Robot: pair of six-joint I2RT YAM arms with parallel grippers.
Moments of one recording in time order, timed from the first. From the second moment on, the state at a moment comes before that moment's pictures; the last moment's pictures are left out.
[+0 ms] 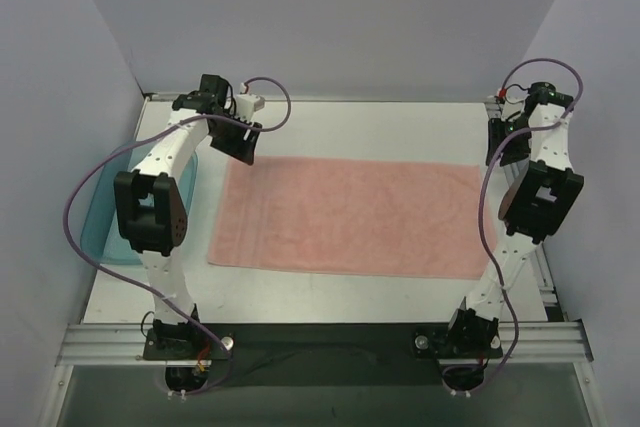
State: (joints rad) left arm -0.16 1.95 1.78 -0.94 0.26 0.31; right arm -0.37 2.14 2.03 -1.14 -0.18 -0.38
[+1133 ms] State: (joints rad) left arm -0.15 2.18 1.98 -0.90 0.21 0.25; right arm -0.34 2.50 2.23 -1.04 -0.20 -0.35
